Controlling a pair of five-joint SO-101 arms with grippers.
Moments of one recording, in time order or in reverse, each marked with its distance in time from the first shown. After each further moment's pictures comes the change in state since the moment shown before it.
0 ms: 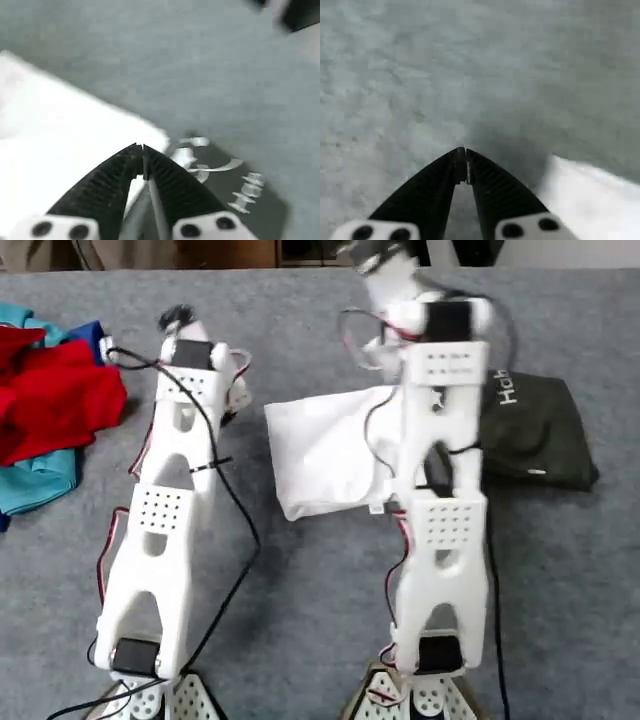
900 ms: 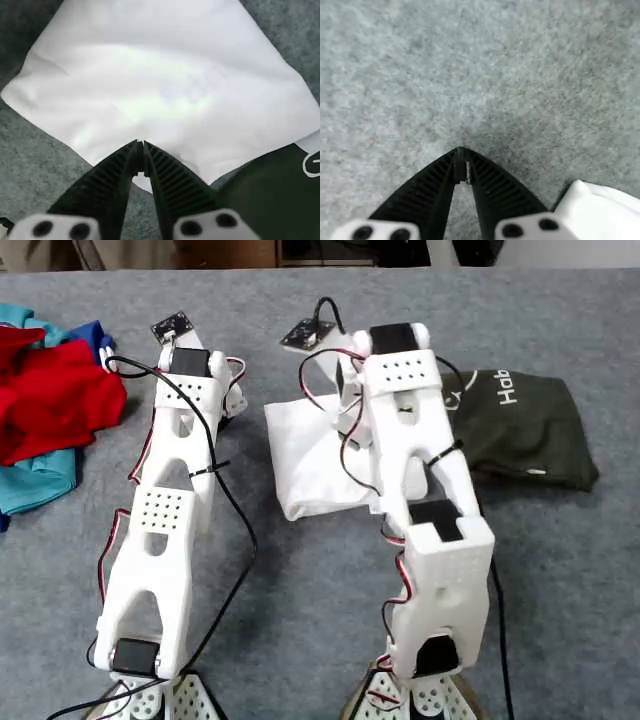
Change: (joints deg) left arm 0.2 3.3 -3.0 -0.9 0.0; right arm -5.2 -18.6 48.4 -5.5 8.3
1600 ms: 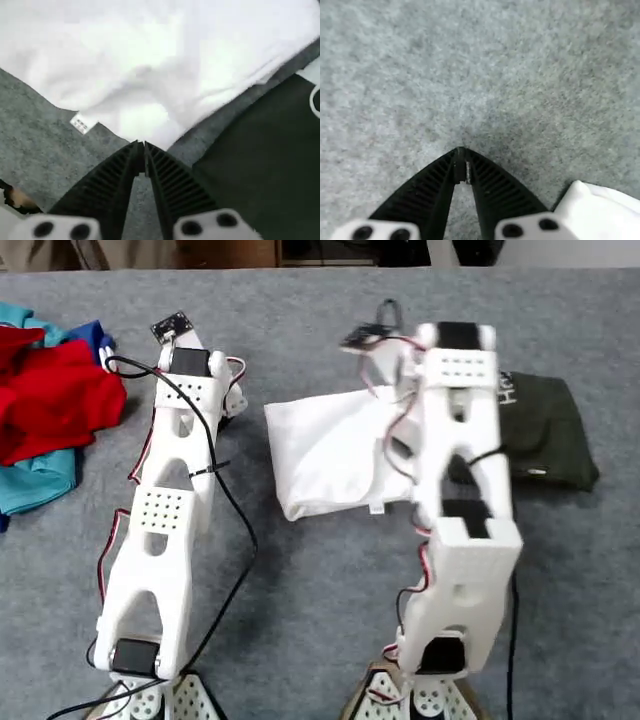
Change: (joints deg) left arm 0.0 0.0 0.0 0.0 0.3; right arm 8.5 0.1 -0.4 4.8 6.9
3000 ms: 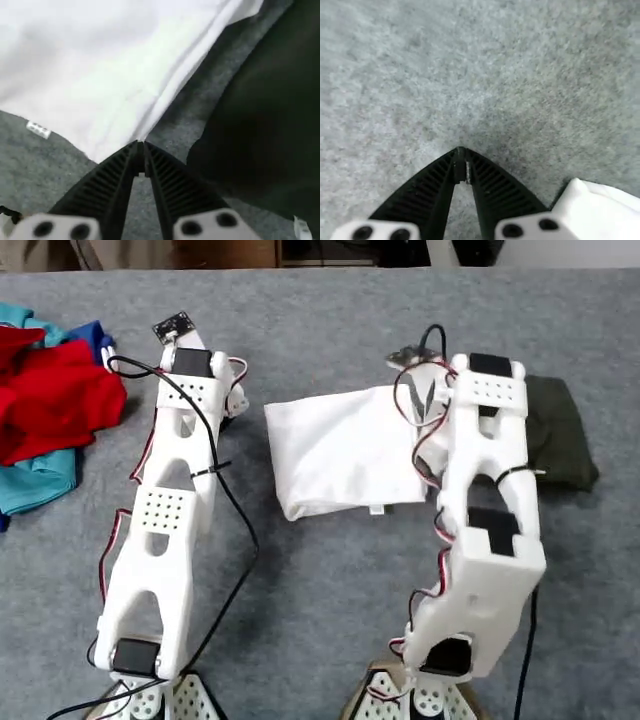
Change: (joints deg) left arm 0.7 0.0 0.0 0.0 0.0; right arm 9.6 -7.4 20.4 -11.8 -9.1
